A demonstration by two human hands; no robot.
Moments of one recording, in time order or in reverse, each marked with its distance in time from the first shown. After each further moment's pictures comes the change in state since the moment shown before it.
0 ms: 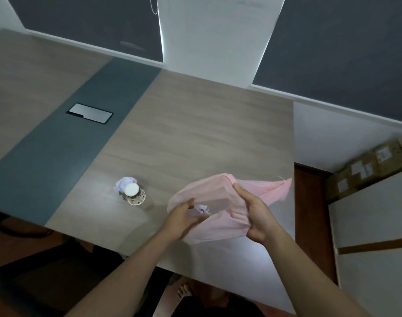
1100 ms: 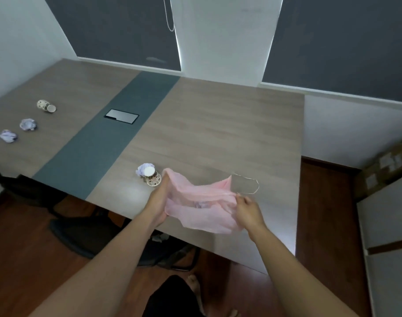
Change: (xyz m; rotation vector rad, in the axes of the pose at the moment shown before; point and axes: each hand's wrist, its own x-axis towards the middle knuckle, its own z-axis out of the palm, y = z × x) left_hand -0.121 0.031 -0.015 -0.477 0.222 -0.143; right_hand -0.058 0.080 -0.050 -0.717 0.434 -0.214
